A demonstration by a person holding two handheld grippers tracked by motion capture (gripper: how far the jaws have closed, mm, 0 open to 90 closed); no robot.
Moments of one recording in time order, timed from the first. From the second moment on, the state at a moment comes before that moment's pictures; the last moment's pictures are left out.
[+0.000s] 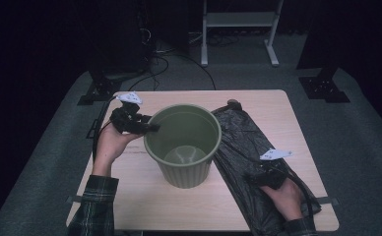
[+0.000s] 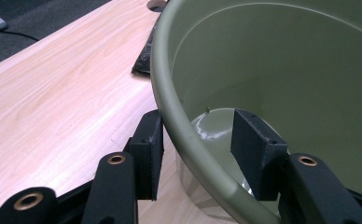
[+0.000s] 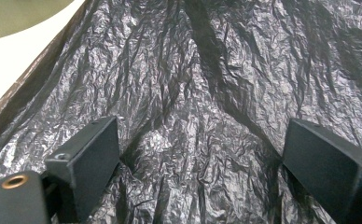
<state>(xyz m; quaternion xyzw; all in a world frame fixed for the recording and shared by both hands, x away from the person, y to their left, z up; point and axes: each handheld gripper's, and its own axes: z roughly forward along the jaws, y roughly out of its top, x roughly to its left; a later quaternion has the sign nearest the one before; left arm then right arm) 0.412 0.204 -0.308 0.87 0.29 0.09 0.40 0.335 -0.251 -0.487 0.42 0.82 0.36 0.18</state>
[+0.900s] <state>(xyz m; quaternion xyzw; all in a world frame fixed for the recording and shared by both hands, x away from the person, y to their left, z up) 0.395 0.185 -0.305 0.86 0.27 0.07 0.43 0.335 -0.251 -0.487 0.42 0.82 0.36 0.18</state>
